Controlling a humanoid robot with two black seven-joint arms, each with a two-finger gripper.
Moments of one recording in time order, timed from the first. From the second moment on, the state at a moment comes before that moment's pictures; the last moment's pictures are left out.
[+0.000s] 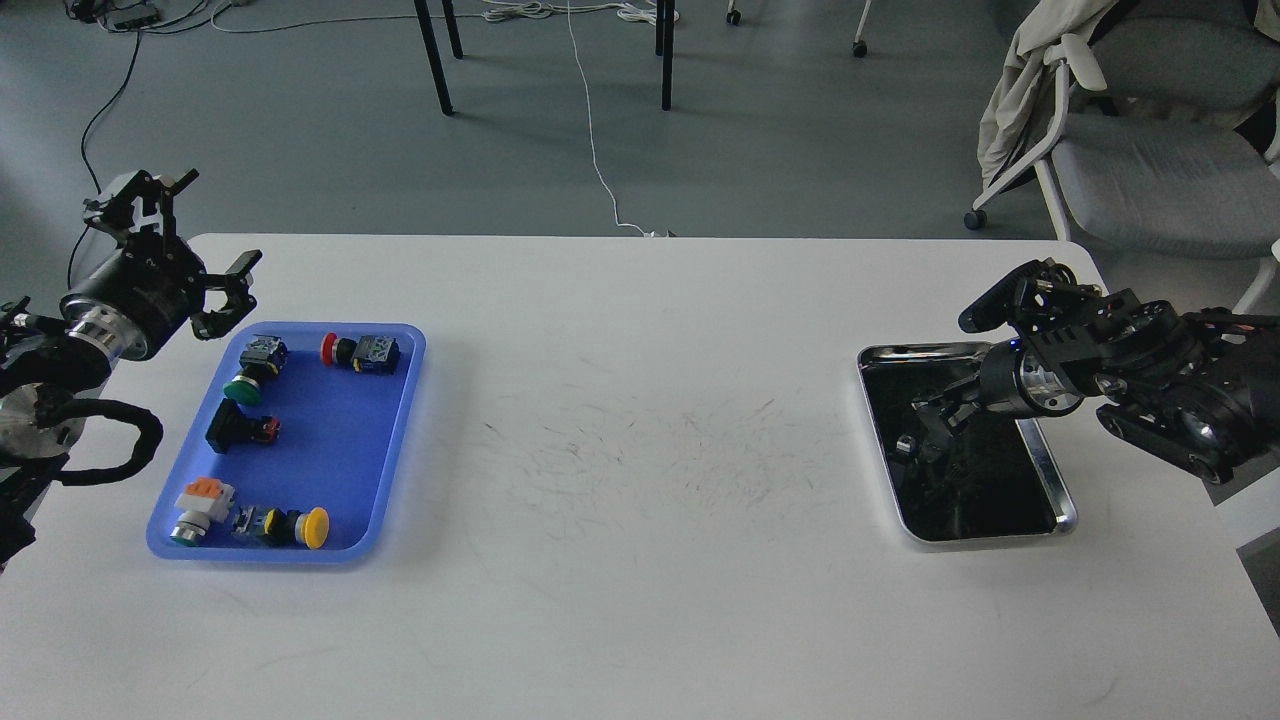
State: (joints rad) left arm -0.70 0.61 -0.54 -0.62 -0.11 -0.47 -0.26; right arm 1.15 -0.45 -0.42 0.71 -1.61 0.22 0.33
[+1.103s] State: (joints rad) left arm -0.69 0.61 -0.54 -0.62 -0.11 -0.47 -0.26; right arm 1.15 -0.44 -0.42 0.69 -1.62 0.22 0.35
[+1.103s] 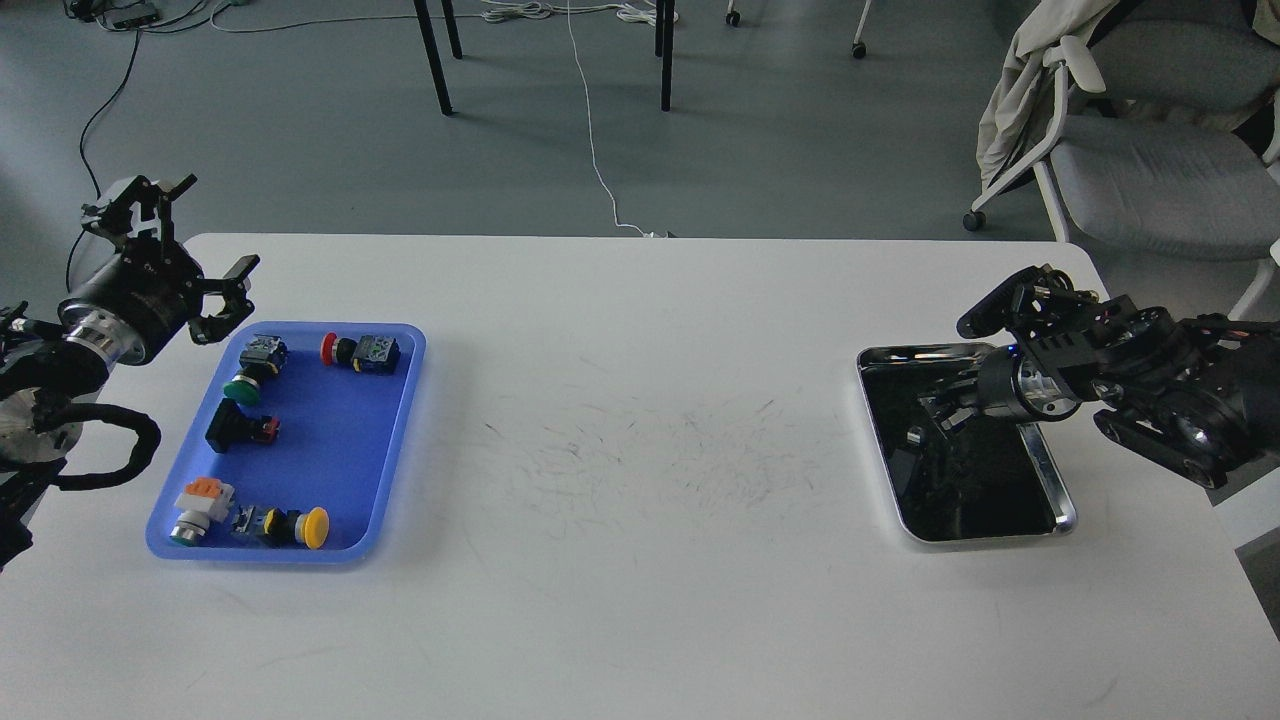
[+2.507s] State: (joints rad) left arm -0.68 0.73 -0.54 -0.63 -0.12 -0.49 -0.26; right arm 1.27 -0.14 -0.35 0.67 -1.60 -0.14 0.35
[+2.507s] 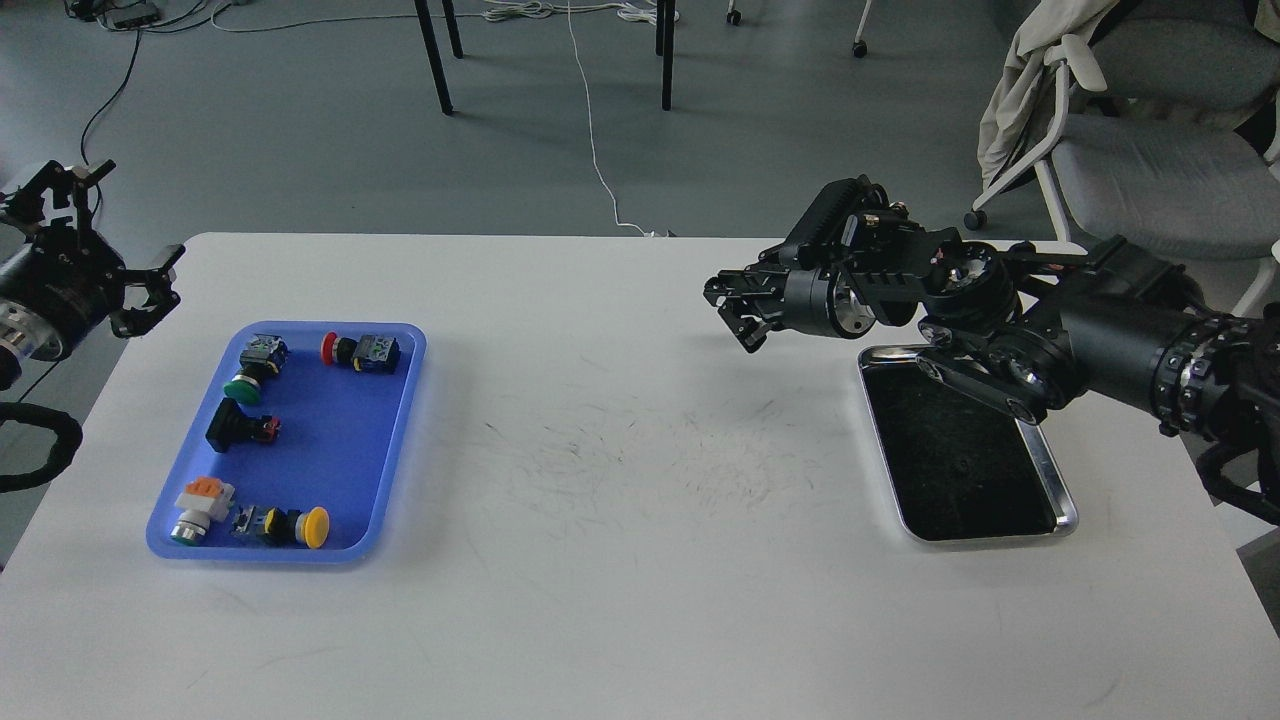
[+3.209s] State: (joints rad) left arm -0.67 0.77 -0.54 -0.63 -0.12 -0.49 -0.26; right arm 1.18 0.00 -0.36 0.67 -1.61 -0.30 0.37
